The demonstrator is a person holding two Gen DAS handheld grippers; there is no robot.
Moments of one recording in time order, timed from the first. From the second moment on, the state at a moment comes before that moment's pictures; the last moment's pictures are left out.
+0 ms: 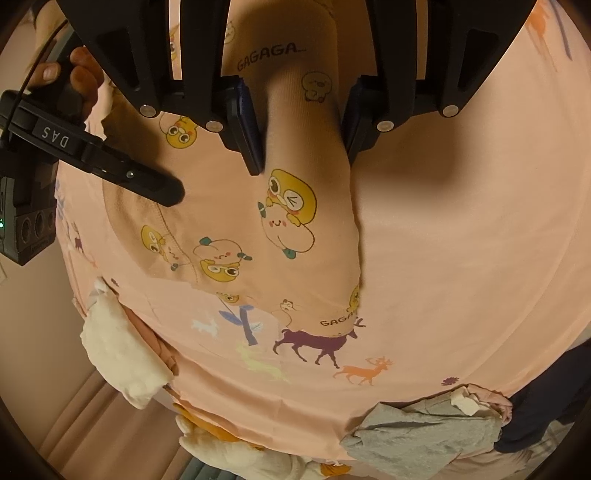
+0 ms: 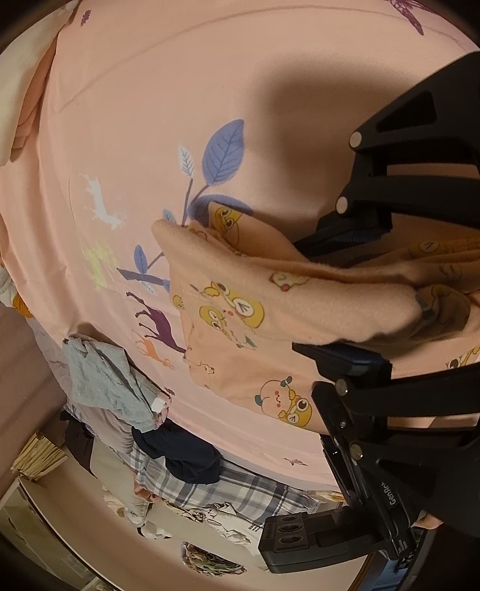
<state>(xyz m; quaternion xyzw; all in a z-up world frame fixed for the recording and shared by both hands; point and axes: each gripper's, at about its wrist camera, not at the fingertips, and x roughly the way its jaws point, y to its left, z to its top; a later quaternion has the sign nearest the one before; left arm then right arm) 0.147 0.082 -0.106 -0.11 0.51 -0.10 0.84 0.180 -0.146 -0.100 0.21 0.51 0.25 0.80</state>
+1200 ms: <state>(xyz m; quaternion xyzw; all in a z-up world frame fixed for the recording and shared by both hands) 0.121 0.111 -0.100 -0.11 0.51 -0.08 0.85 0.167 -0.176 -0.096 0.24 0.50 0.22 0.80</state>
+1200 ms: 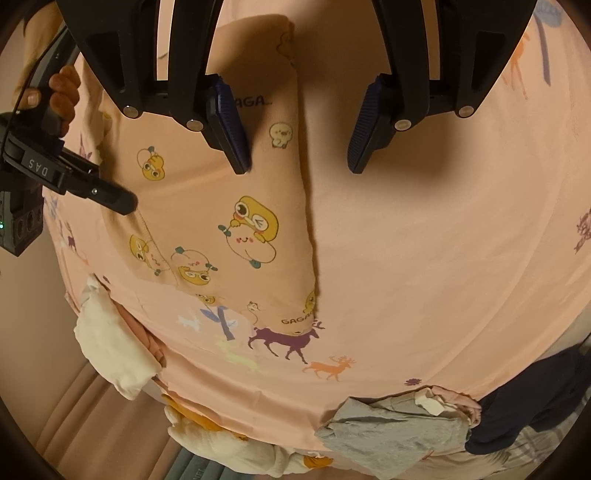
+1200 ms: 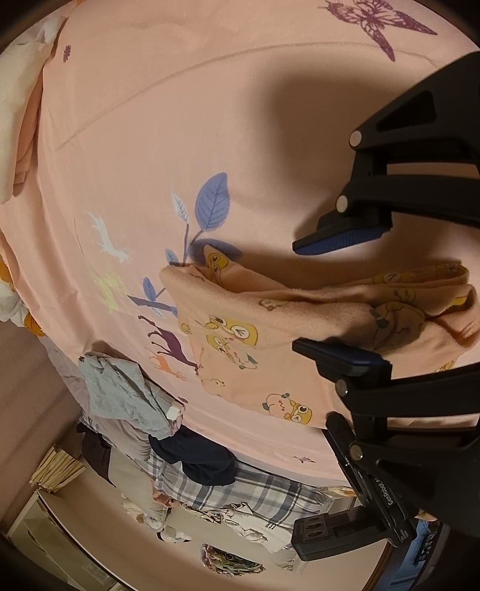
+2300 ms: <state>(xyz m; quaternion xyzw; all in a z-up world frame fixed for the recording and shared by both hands) 0.086 0.075 -0.102 -0.03 0.51 -0.10 0.86 0.188 -0.131 -0.082 0.09 0.49 0.20 0.84</state>
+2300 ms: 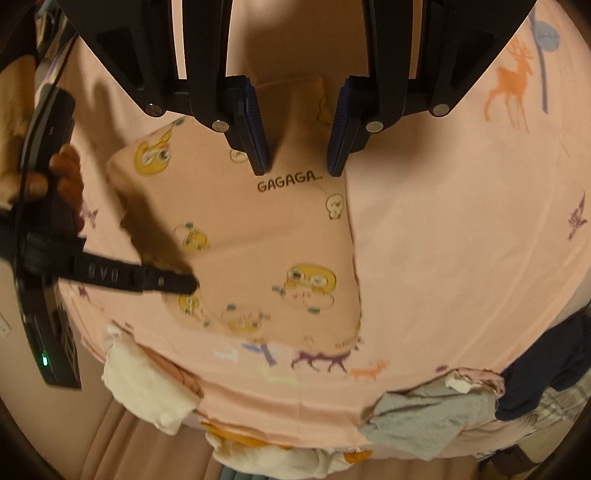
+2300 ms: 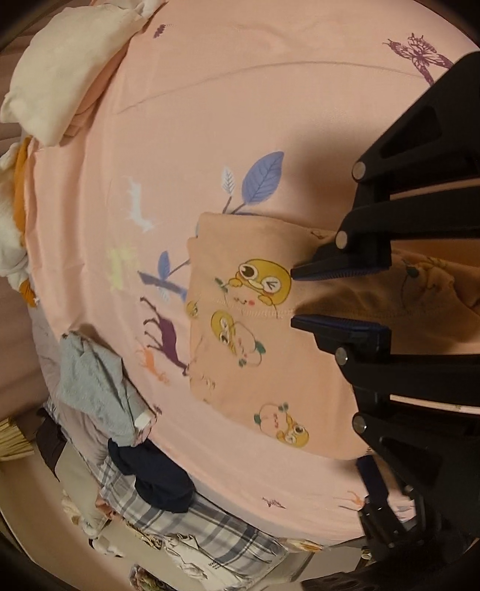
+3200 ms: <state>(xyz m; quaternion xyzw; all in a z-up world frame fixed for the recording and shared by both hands) 0.103 0.083 -0.097 -0.06 0.49 -0.08 0.87 0.094 -0.135 -0.084 0.04 0.48 0.28 0.83</state>
